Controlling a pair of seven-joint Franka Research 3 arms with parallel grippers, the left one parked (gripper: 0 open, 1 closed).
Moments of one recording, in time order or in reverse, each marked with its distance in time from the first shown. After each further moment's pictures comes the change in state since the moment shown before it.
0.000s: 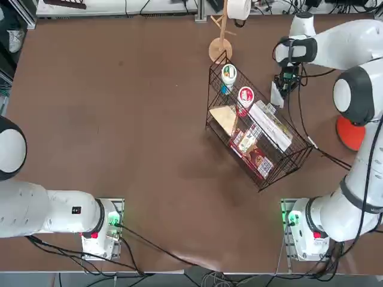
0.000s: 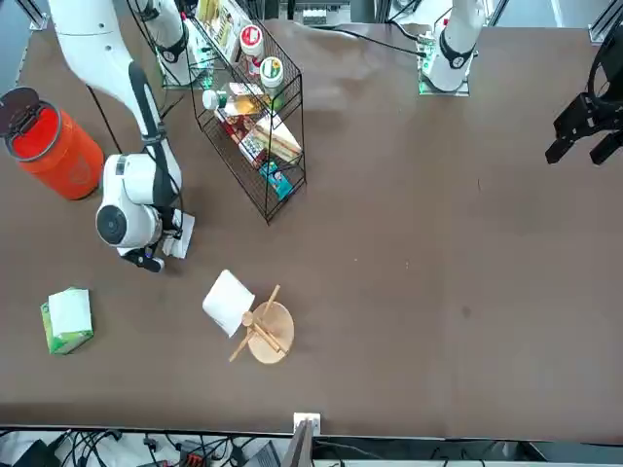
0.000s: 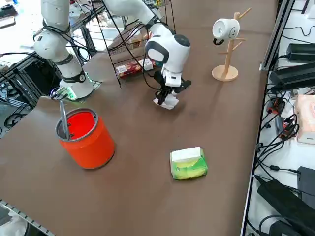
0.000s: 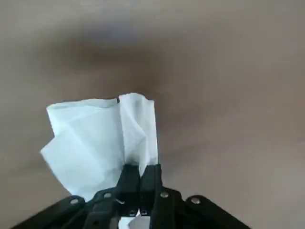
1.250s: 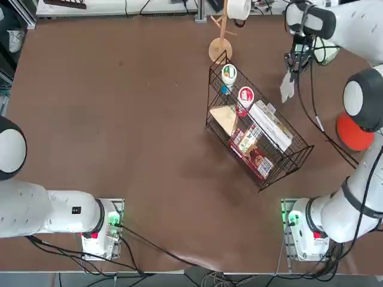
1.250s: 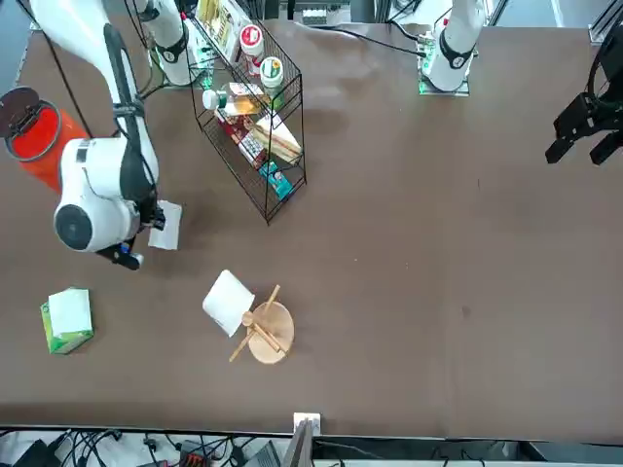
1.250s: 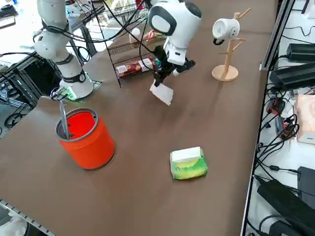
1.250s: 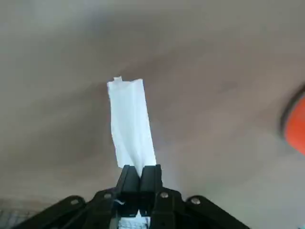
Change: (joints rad) arm 0.002 -0.117 -0.082 0.224 -0.057 -0.491 -0.038
